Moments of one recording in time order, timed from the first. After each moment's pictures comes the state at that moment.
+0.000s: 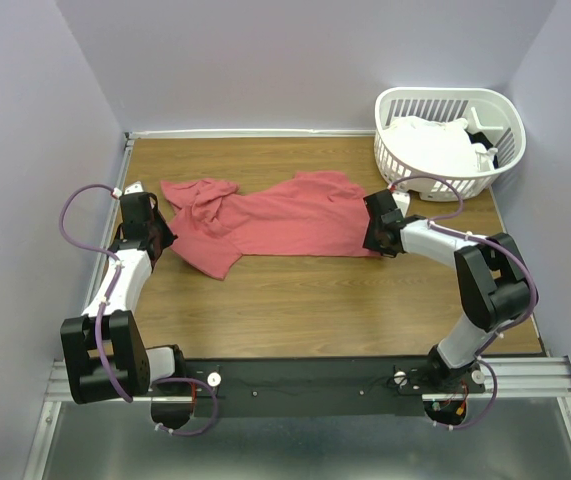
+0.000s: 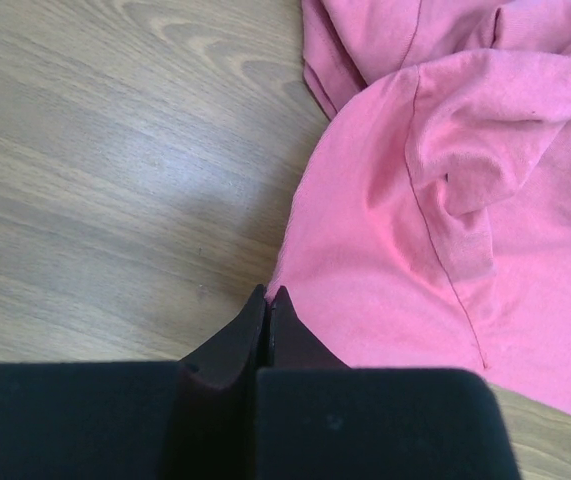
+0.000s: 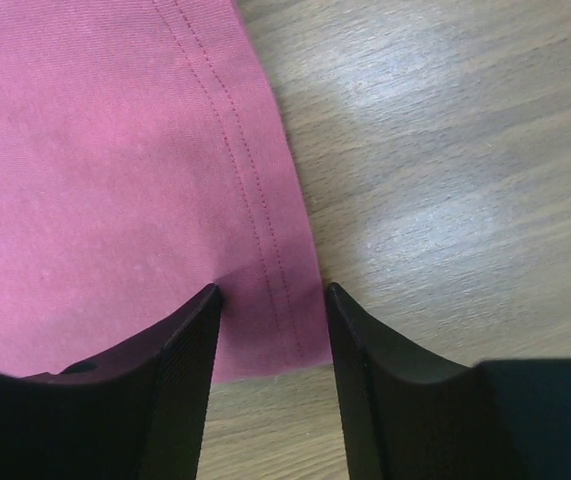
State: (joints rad) left arm 0.14 1.25 0.75 -0.23 -0.03 -0.37; right arm 0.39 1.69 0.92 -0.30 0.34 0.59
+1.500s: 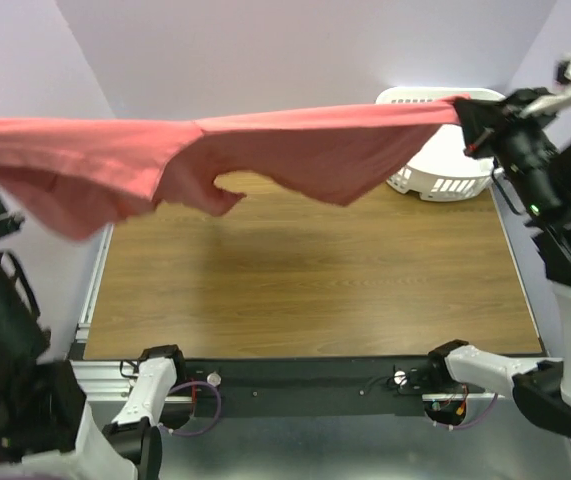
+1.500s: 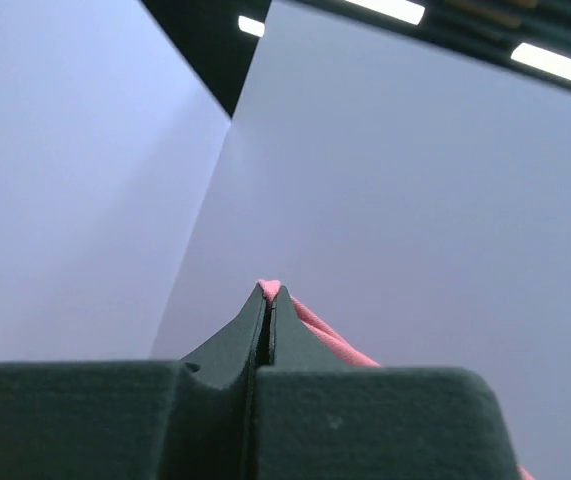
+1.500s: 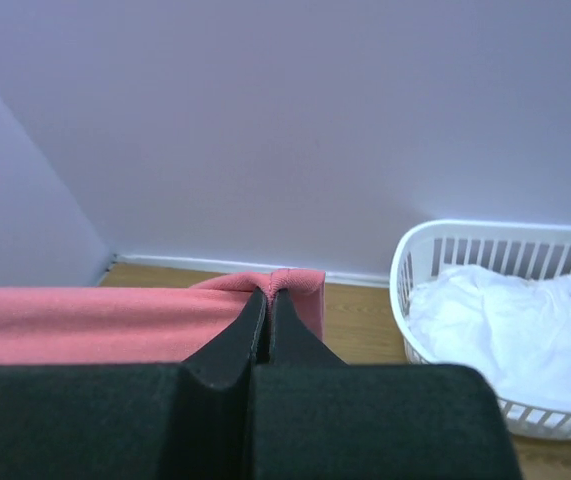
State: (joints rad) left arm 0.16 0.86 2.02 -0.39 -0.21 -0.34; right arm 0.39 1.18 1.94 -0.64 0.16 0.14
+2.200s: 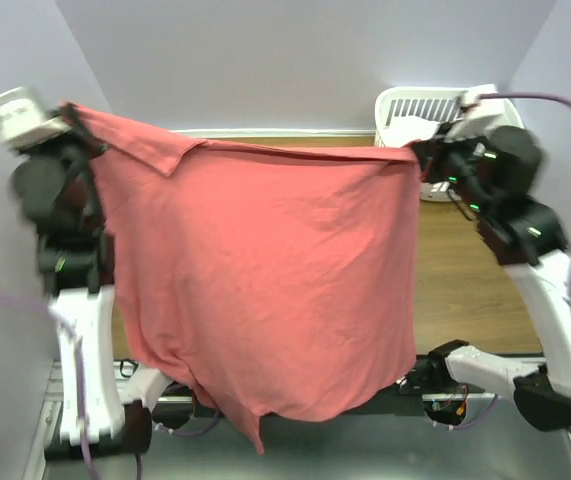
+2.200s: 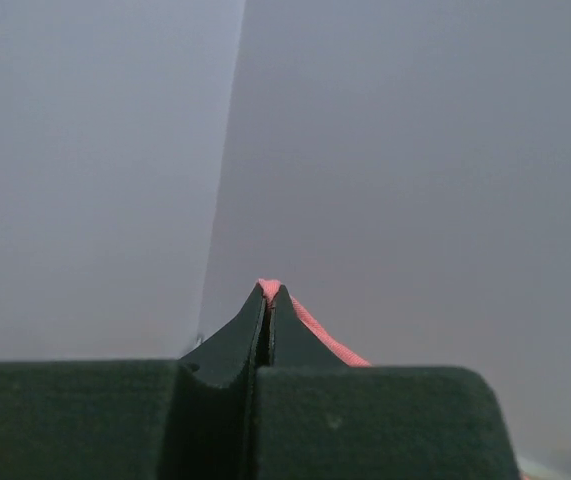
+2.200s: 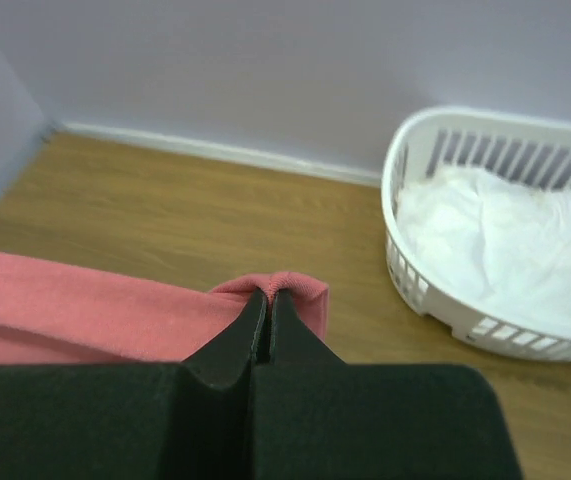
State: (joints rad) left arm 0.10 0.92 1.54 -0.19 -0.26 -0.18; right arm 0.39 1.07 1.62 -0.61 0.08 0.06
